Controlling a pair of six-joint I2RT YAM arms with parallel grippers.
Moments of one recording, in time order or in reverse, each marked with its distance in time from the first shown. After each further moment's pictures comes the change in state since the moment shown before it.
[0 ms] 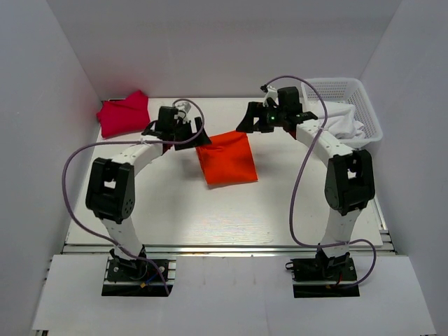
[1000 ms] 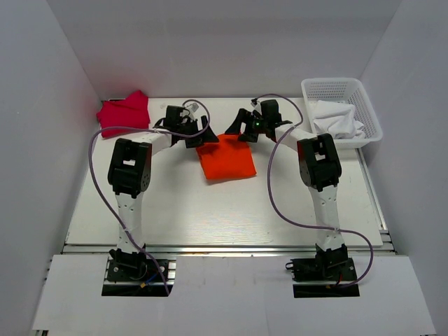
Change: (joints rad) left arm 0.041 0.348 0.230 0.135 0.263 -0.028; right arm 0.016 0.451 0.189 0.244 -0.018 0.330
